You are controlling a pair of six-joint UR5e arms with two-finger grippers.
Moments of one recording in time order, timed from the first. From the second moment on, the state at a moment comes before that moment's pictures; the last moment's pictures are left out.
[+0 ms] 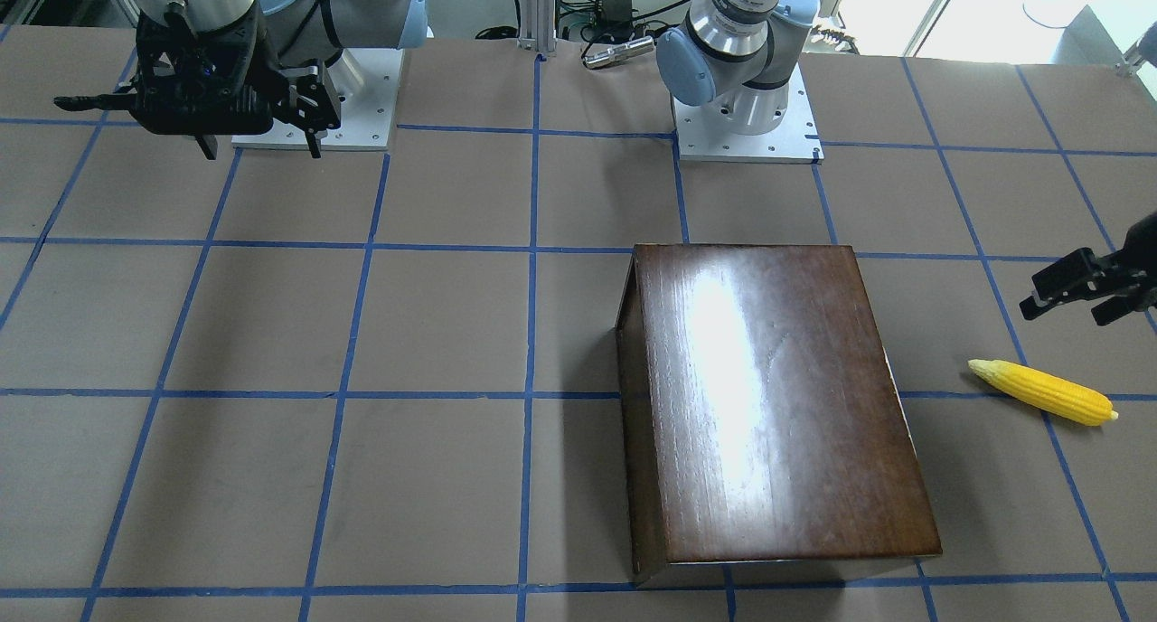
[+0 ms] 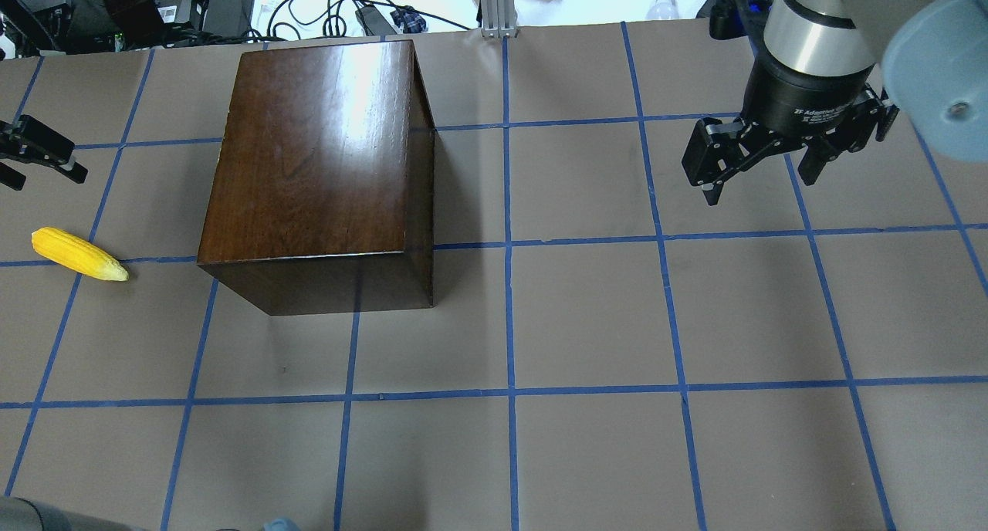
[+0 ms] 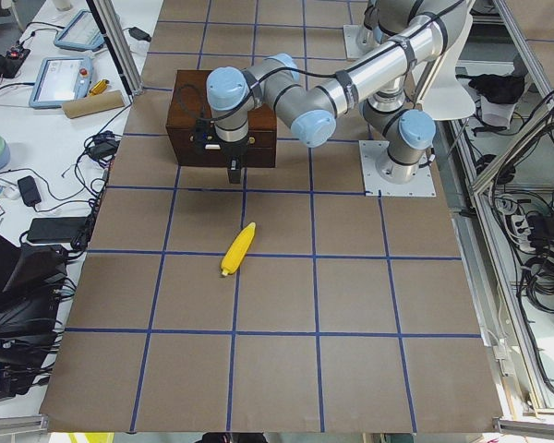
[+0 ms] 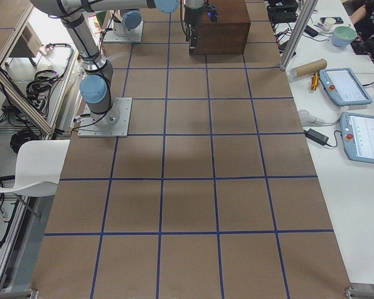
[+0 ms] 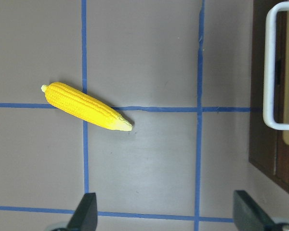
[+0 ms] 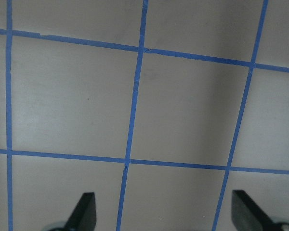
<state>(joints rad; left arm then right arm) -0.96 -1.84 -1.50 -1.45 1.48 0.62 1.61 -1.64 1.59 -1.46 -1.68 -0.08</state>
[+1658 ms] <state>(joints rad) -1.07 -2.00 -1.50 -1.45 1.18 0.61 1.61 -1.64 1.59 -1.46 -1.68 -0.08</state>
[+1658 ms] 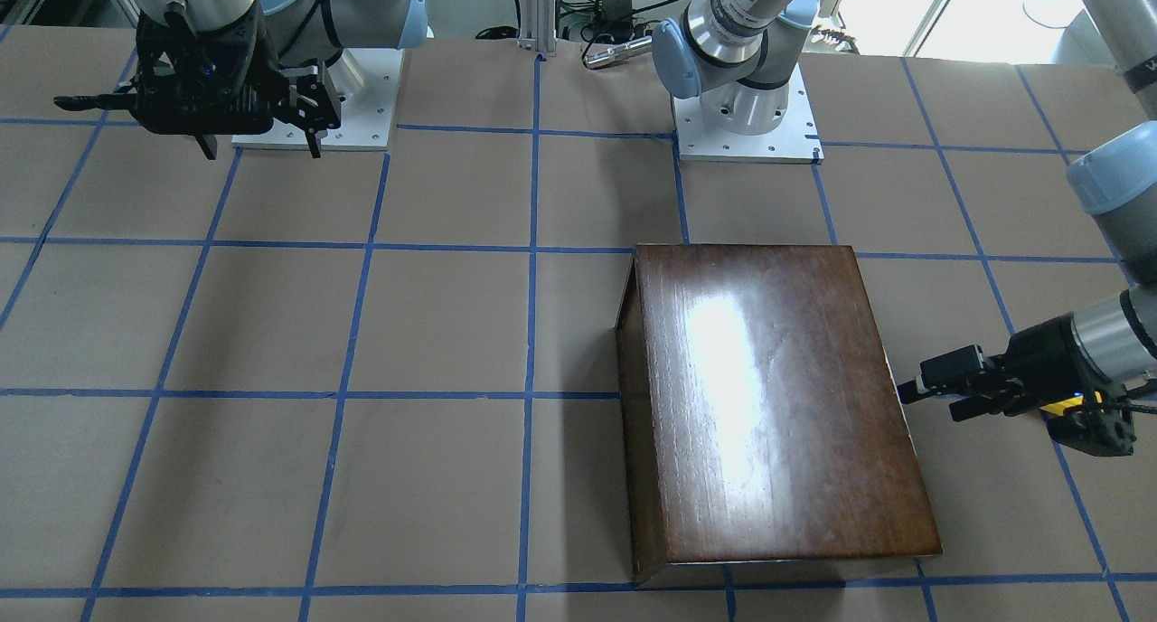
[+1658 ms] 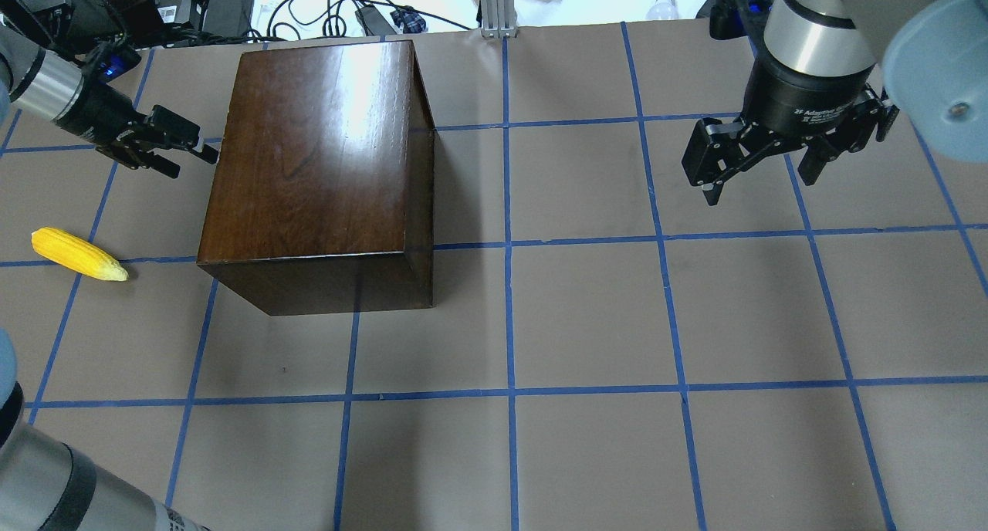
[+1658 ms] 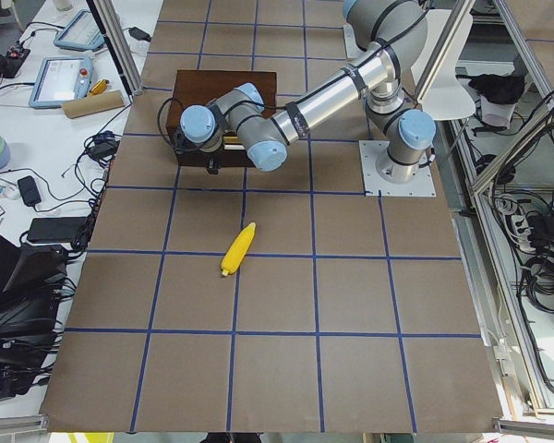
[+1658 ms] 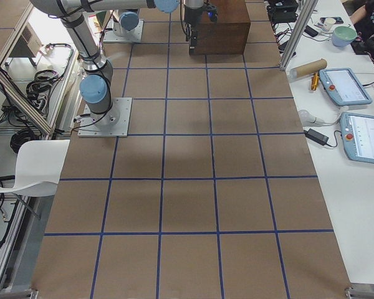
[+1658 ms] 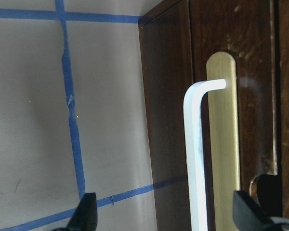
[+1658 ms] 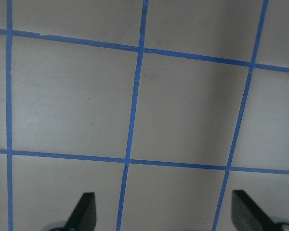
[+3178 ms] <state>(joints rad) -1.08 -2.05 -1.54 -1.41 1.18 0.61 1.61 -1.64 1.59 -1.46 -1.68 -0.08</state>
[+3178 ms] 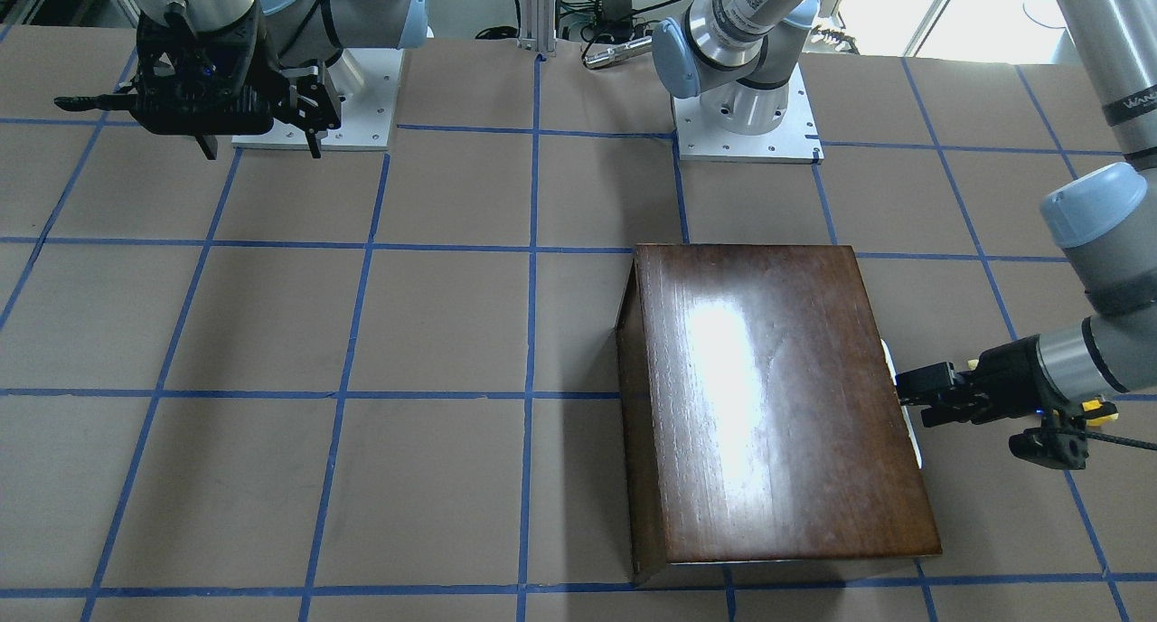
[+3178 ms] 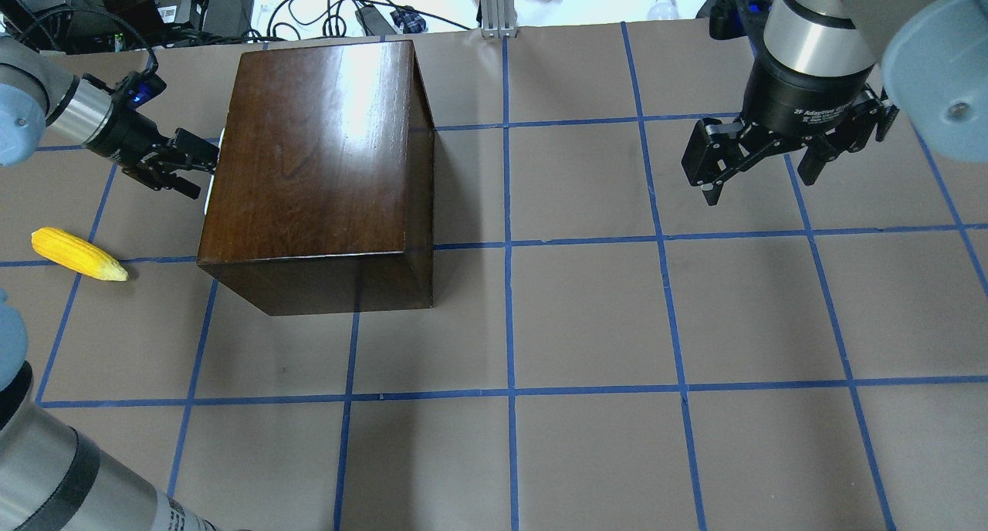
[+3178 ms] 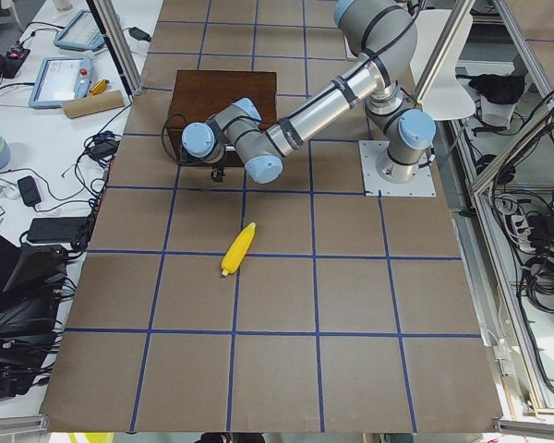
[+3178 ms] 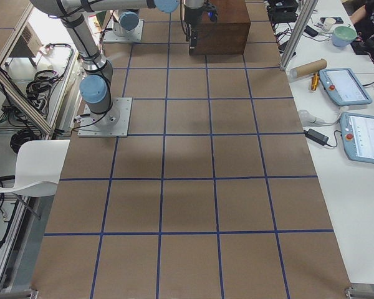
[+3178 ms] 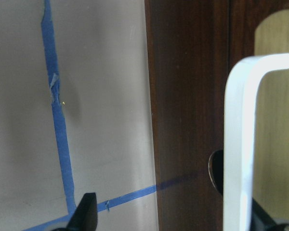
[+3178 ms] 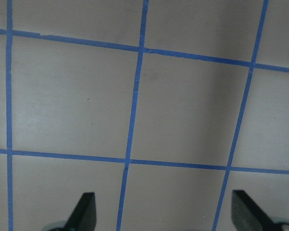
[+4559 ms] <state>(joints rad) -1.03 -2.07 -1.53 -1.37 1.19 0.64 1.61 -1.64 1.59 -1.46 -1.68 -0.08</state>
